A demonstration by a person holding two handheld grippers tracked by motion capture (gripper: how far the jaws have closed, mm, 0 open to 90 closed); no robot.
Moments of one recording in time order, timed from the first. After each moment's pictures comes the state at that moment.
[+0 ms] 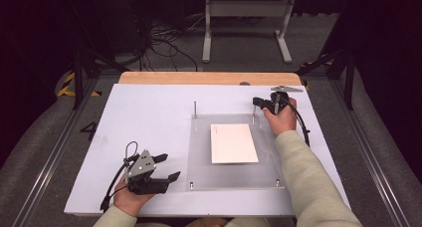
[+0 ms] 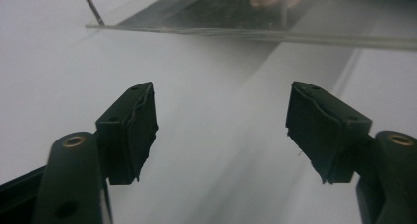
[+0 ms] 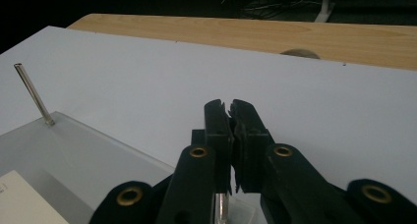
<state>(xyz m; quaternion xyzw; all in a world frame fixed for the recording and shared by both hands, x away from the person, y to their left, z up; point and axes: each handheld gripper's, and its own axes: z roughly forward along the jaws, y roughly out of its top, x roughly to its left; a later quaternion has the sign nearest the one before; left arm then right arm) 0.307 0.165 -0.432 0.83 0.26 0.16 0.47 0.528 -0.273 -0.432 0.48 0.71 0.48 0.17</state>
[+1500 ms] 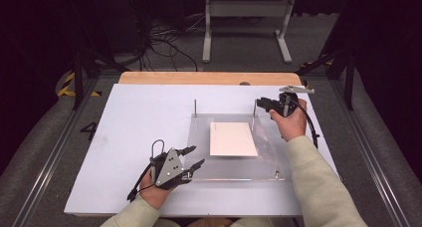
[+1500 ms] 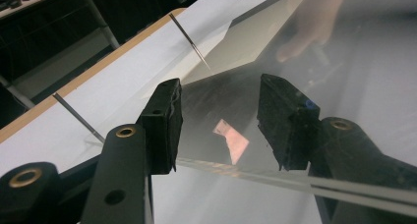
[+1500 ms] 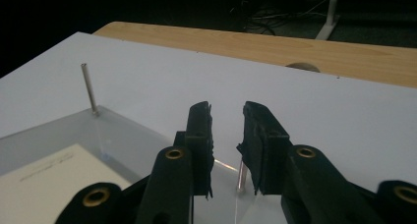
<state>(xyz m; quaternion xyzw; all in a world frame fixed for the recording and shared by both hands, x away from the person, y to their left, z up) 0.310 0.104 -0.416 0.81 0.16 0.25 0.50 0.488 -0.283 -0.397 0.45 0.72 0.49 0.18</state>
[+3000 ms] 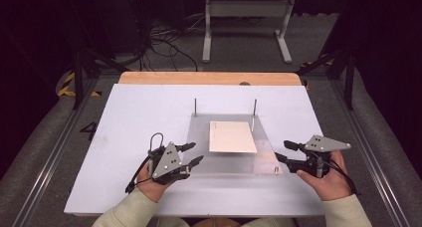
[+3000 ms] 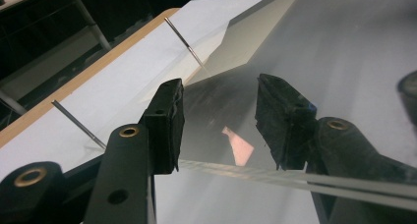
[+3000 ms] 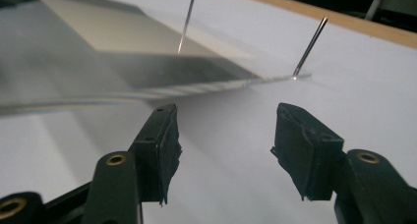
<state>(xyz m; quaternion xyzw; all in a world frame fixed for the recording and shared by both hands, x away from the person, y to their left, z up) 0.318 0.108 -0.401 0.82 0.15 0.24 0.50 0.325 -0.316 -0.402 0.34 0.80 0.46 0.19</state>
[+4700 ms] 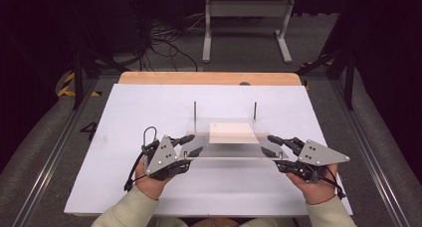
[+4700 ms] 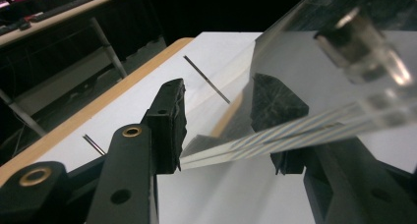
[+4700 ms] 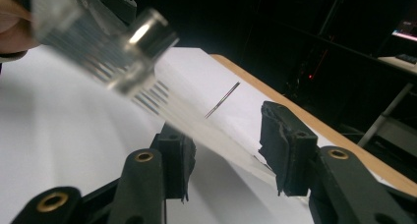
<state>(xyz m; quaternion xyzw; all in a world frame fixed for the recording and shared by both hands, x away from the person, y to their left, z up) 0.314 0.111 -0.370 0.79 0.15 0.26 0.54 0.307 -0.276 -0.369 0.16 0.77 0.55 0.29</state>
